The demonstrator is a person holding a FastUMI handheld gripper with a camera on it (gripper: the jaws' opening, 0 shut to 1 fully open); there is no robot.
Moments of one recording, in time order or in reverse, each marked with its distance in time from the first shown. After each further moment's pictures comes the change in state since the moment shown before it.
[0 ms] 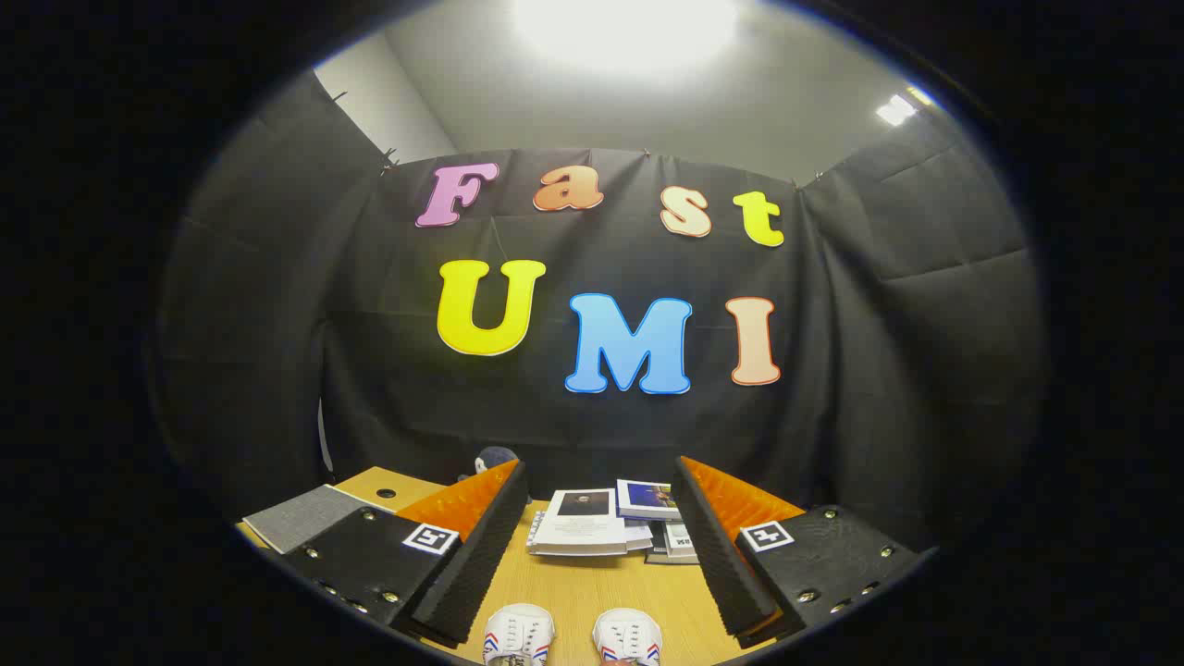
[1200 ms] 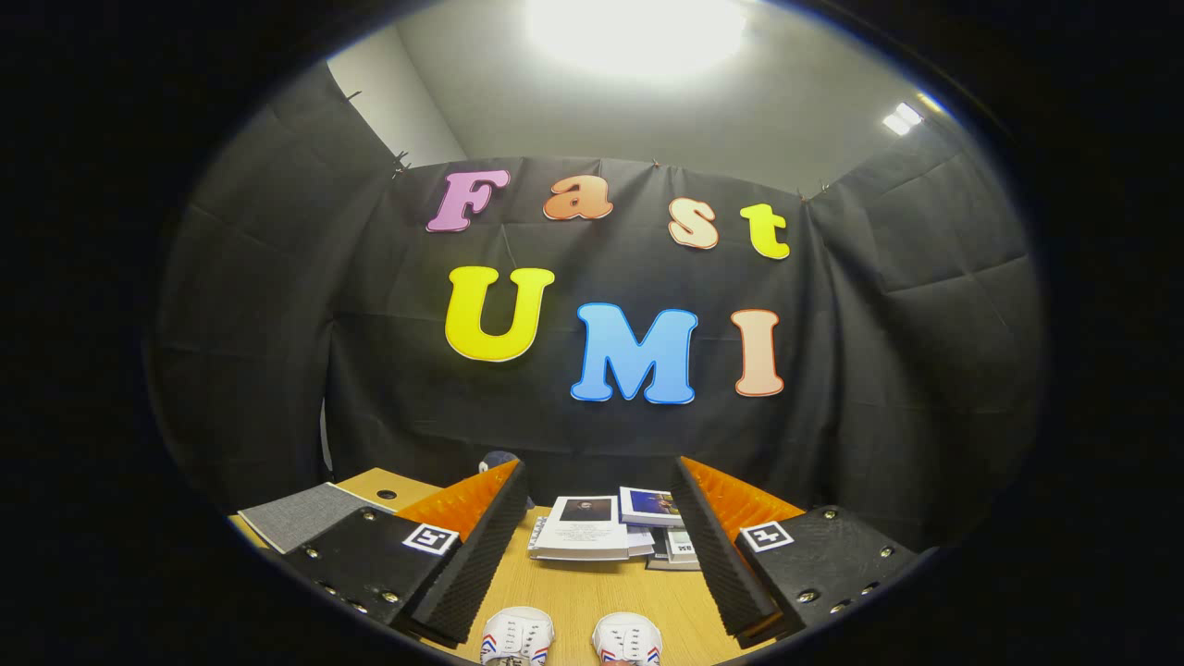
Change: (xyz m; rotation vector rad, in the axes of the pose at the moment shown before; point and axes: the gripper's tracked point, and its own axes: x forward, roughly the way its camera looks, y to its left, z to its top) arm -0.006 0.012 -0.002 -0.018 -0.026 0.028
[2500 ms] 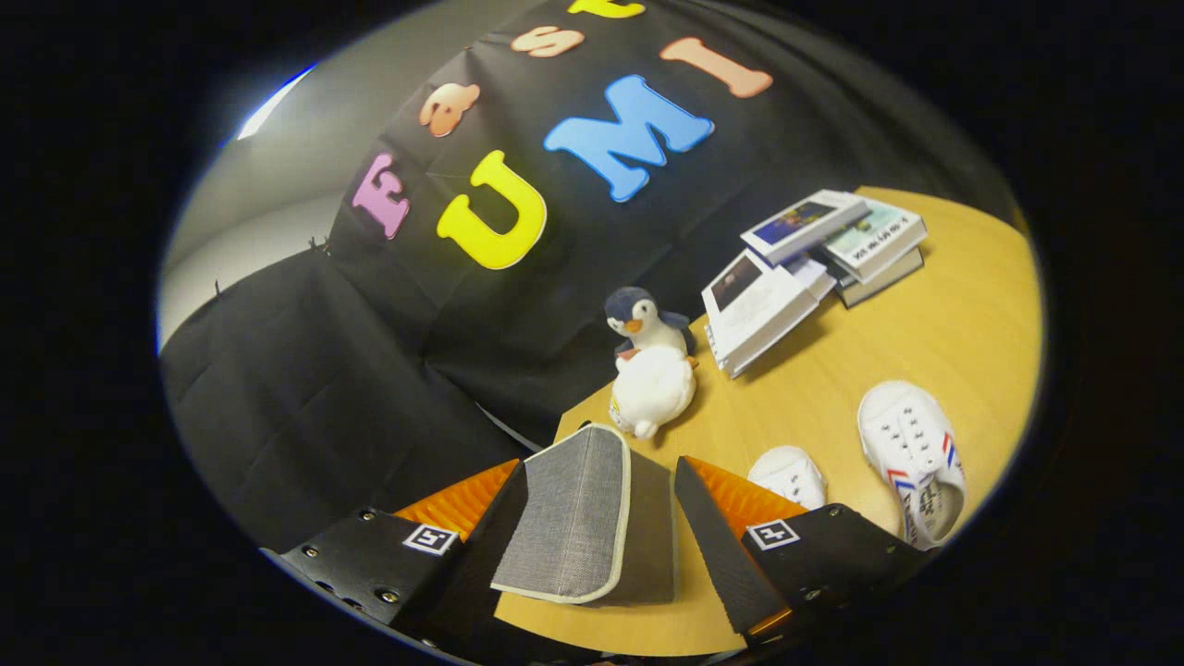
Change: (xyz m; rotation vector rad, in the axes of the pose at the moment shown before) arm -0.015 0.122 -0.132 0.908 0.571 0.350
